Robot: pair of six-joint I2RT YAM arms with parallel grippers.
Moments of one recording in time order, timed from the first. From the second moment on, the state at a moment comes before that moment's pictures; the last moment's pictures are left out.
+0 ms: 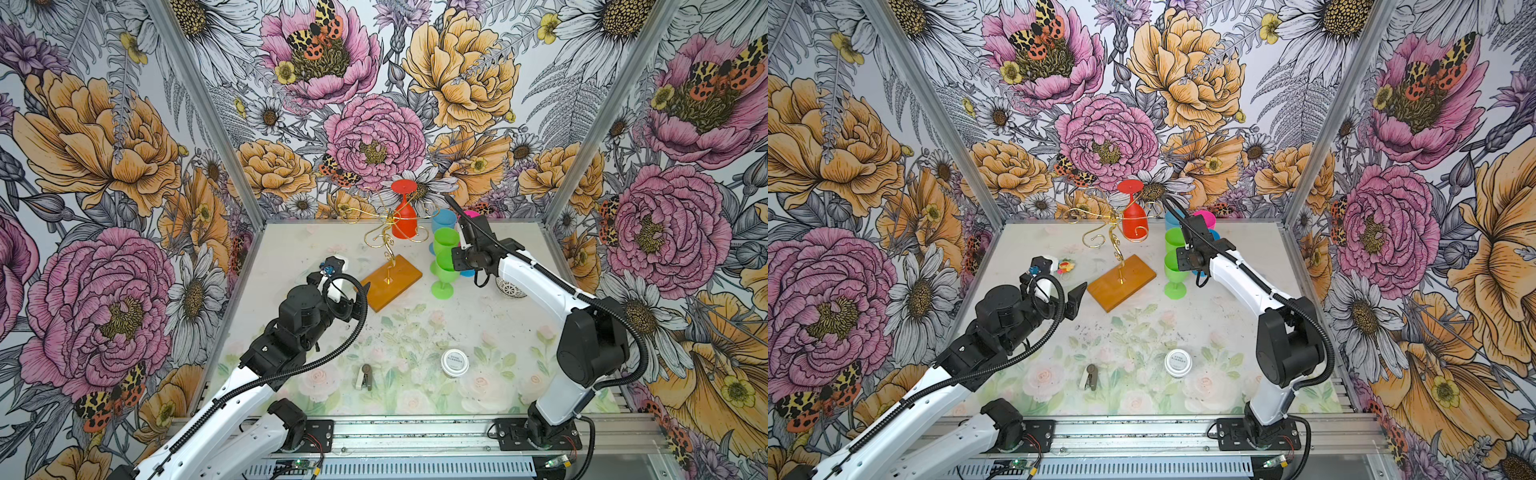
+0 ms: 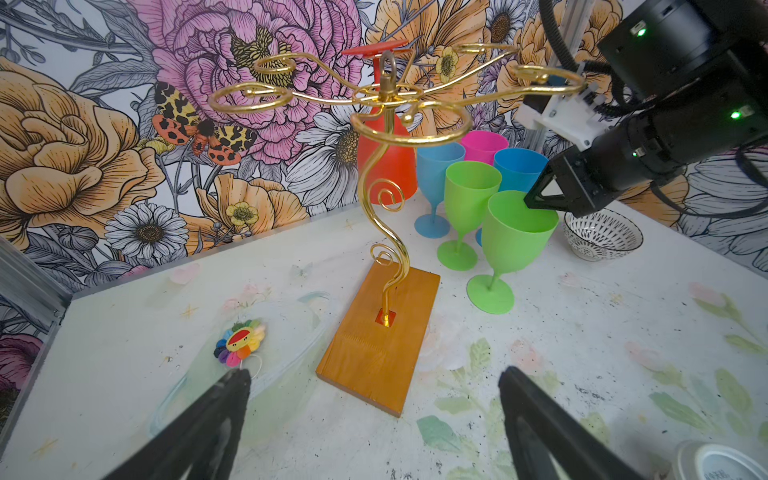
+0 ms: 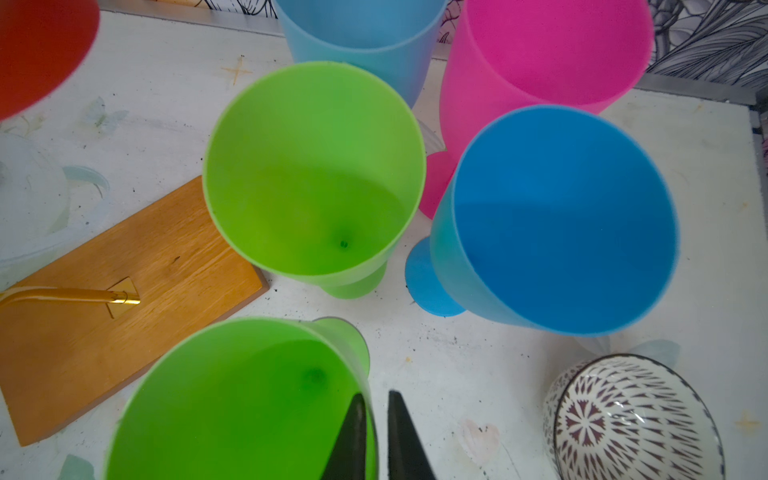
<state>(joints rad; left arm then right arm) -0.60 0.76 0.76 -0.24 -0.19 0.00 0.38 1.72 1.44 -0.64 0.15 0.17</state>
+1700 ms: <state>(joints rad) -0.56 0.76 0.76 -0.26 -0.12 -0.01 0.20 2.12 2.36 -0.65 -0.83 0.50</state>
